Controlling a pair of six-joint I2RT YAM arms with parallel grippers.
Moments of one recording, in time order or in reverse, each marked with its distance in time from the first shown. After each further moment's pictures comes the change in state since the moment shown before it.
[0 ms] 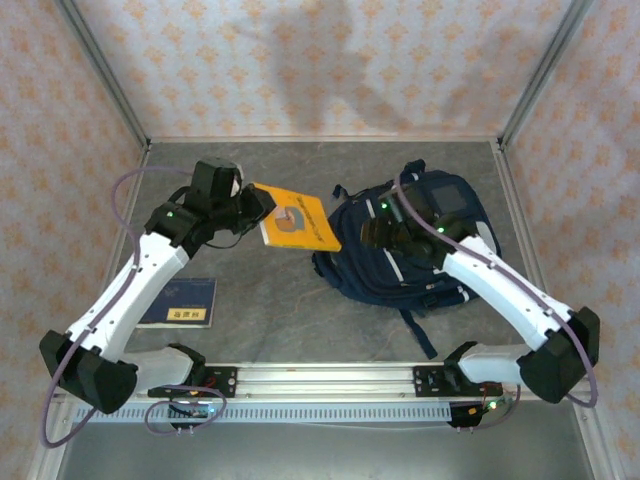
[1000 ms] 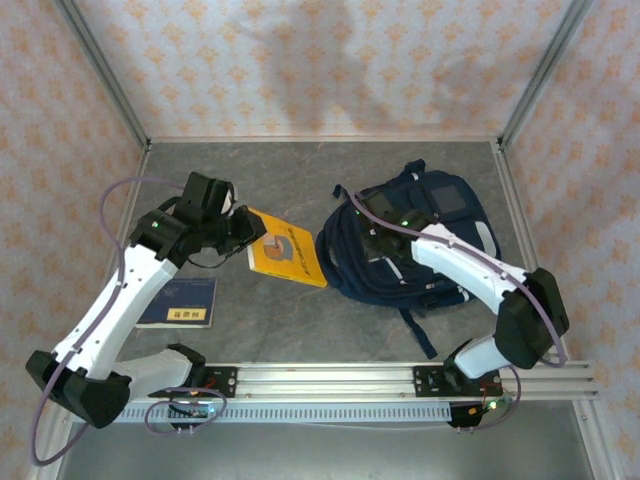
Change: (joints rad) left arm -0.013 -0.060 0.000 -0.209 0.022 0.063; right arm 0.026 0.177 0.006 0.044 0.101 -0.263
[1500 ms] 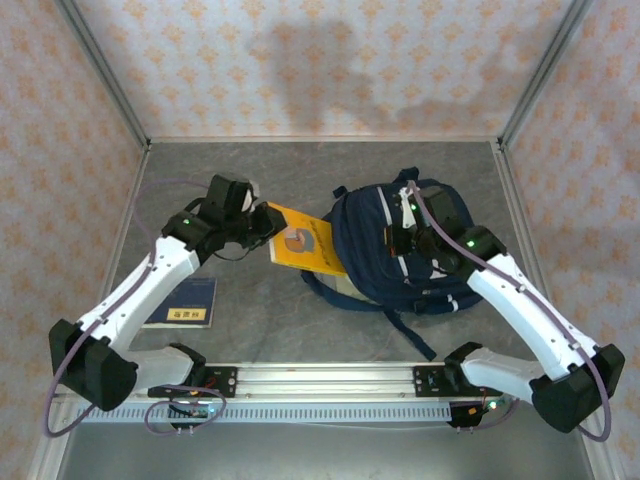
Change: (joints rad) left arm -0.035 0.092 -0.174 0.389 0.093 -0.057; right arm -0.129 -0.374 -0.065 0.016 -0.302 0.010
